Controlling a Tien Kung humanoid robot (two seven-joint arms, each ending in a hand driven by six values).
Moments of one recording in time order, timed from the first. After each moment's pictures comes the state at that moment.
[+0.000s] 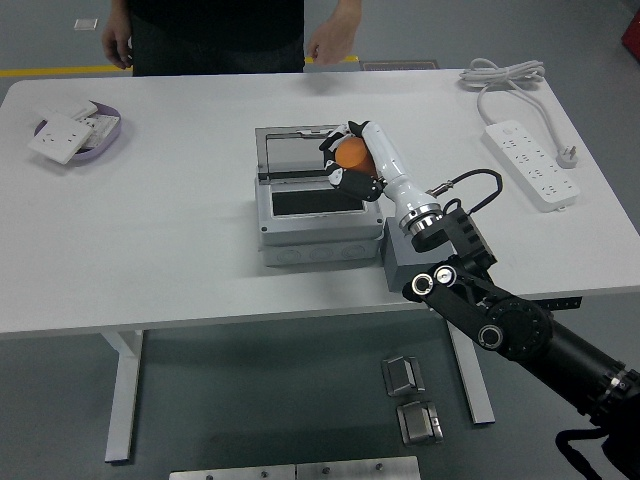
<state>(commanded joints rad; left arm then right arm) 0.04 0.08 -1.13 -0.18 1.26 0.02 0.08 0.65 -0.07 0.73 1.05 -1.60 -0.43 0.03</state>
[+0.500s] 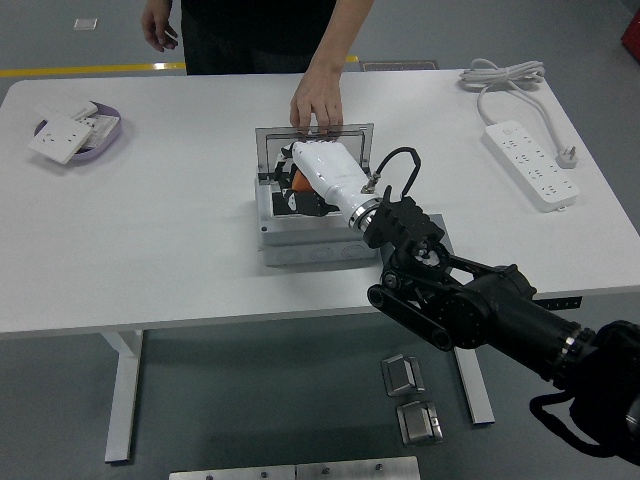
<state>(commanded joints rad) 0.04 0.09 -1.14 -0.18 1.28 0.02 0.09 0.80 0.00 0.53 0.86 -1.96 -0.36 -0.09</state>
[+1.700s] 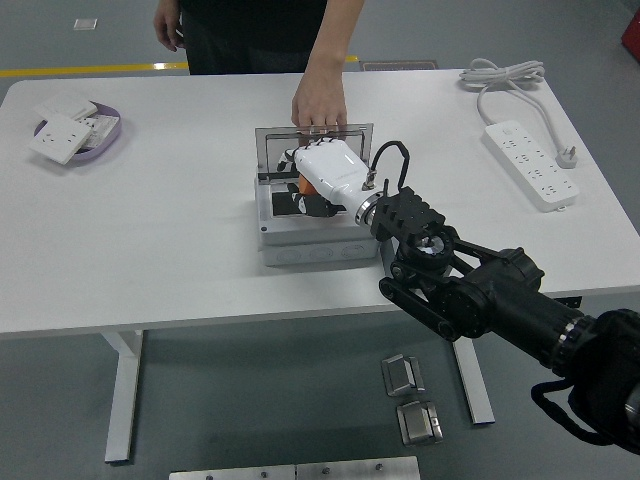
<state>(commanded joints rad) 0.03 0.10 -1.13 -0.18 1.28 0.02 0.09 0.83 0.00 0.54 0.79 -2.09 -0.30 -0.04</state>
